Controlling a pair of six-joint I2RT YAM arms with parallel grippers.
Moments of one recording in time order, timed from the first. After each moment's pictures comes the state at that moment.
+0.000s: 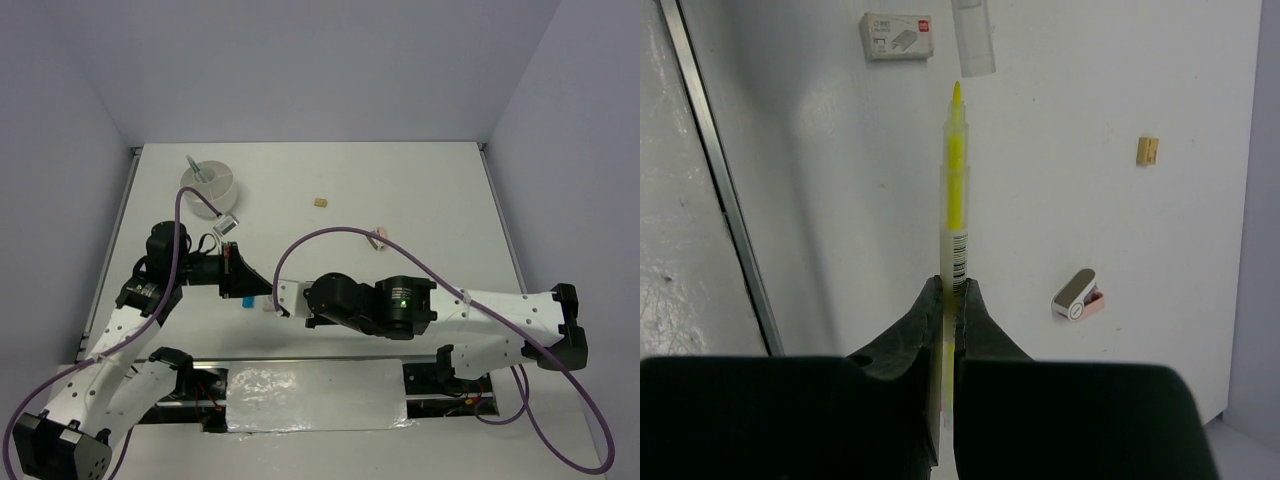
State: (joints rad) left arm -0.26 0.78 0.67 -0.28 1.11 -0.48; right arm 1.41 1.23 1.21 -0.78 0.41 -0.34
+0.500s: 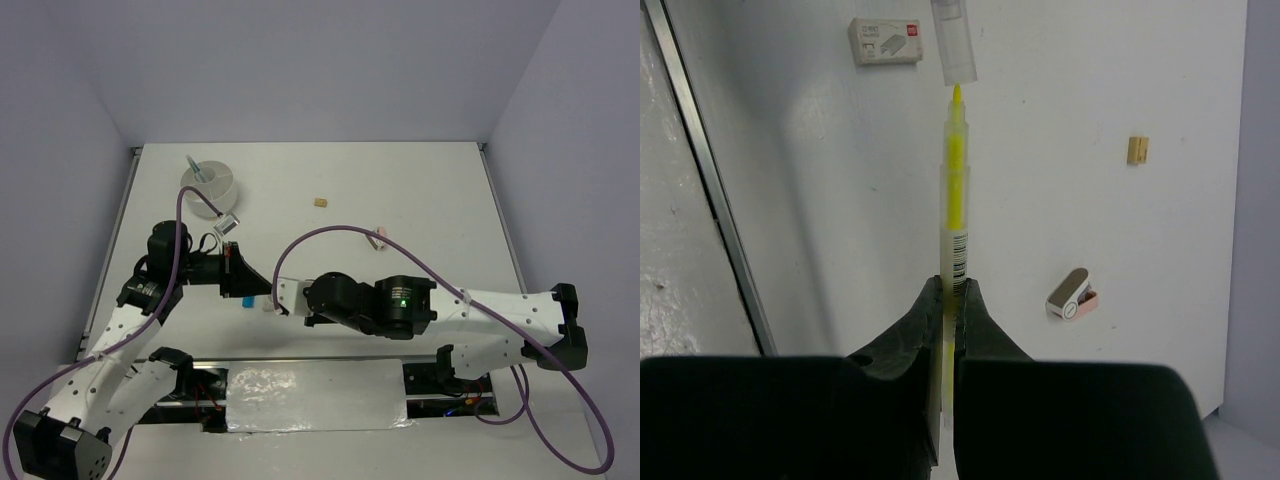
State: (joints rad) left arm -0.26 0.79 0.67 -0.28 1.11 -0.48; right arm 1.41 1.24 1.21 -0.77 0.43 -0.34
